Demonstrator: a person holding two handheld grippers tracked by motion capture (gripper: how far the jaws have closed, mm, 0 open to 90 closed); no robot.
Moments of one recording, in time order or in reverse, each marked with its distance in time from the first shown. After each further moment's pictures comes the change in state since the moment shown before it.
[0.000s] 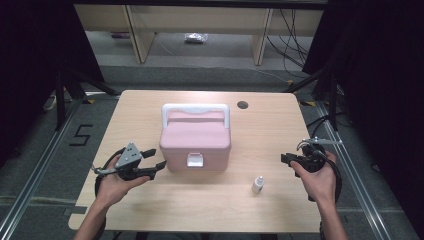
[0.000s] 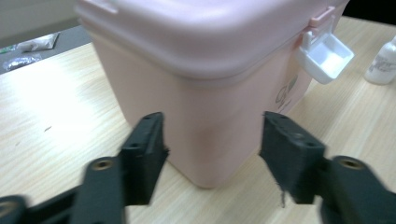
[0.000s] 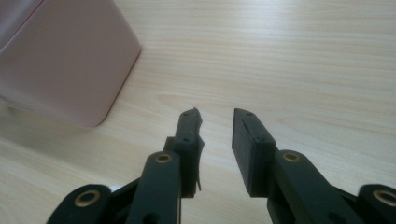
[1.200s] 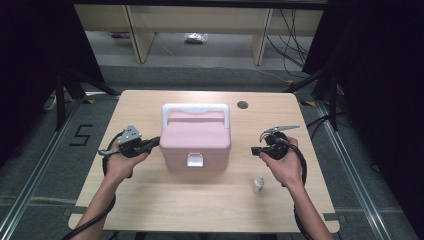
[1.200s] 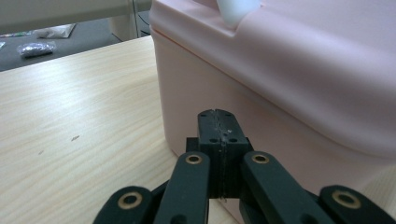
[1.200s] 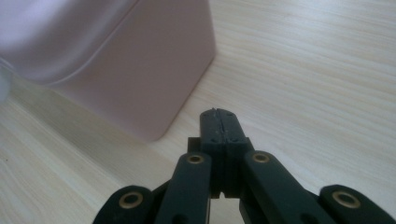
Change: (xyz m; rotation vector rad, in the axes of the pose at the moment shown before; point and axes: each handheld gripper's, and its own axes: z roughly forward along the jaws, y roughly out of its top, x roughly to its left) left arm 0.046 0.015 0.043 -0.009 0.038 -0.100; right arm 0.067 0.036 0.053 0.121 0.106 -0.155
